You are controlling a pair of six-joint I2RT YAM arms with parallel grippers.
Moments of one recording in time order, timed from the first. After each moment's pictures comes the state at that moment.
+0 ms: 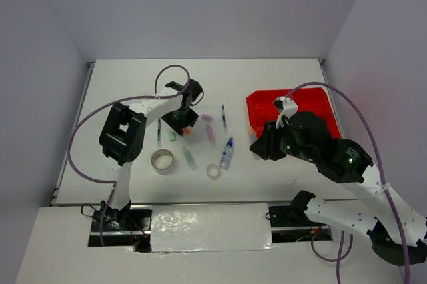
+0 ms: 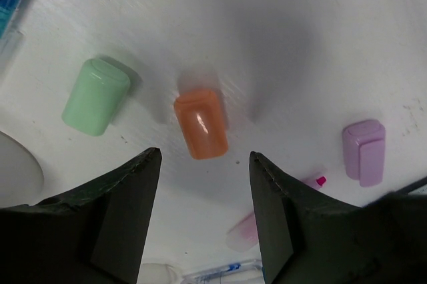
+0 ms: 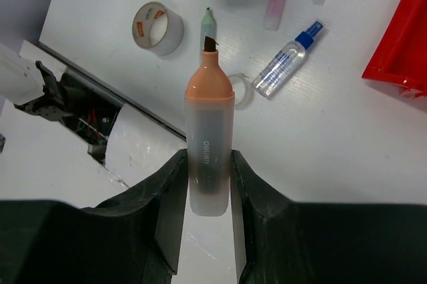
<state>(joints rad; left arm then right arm) -0.51 2.06 1.61 -1.00 -0.24 -1.39 0.80 0.79 1.18 -0.96 0.02 0.54</state>
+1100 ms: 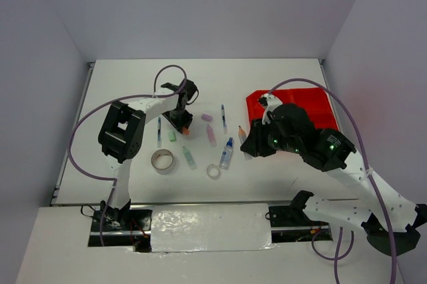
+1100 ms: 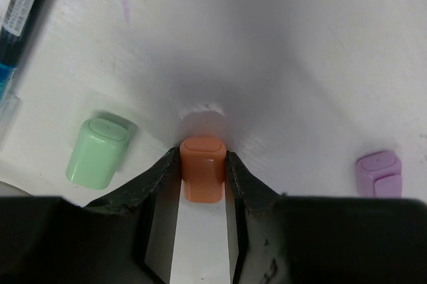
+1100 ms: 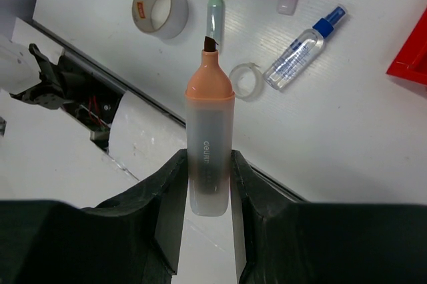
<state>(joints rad) -0.46 2.08 1.55 -0.90 -0.21 -1.27 0.80 0.91 1.20 -0.95 -0.05 0.54</state>
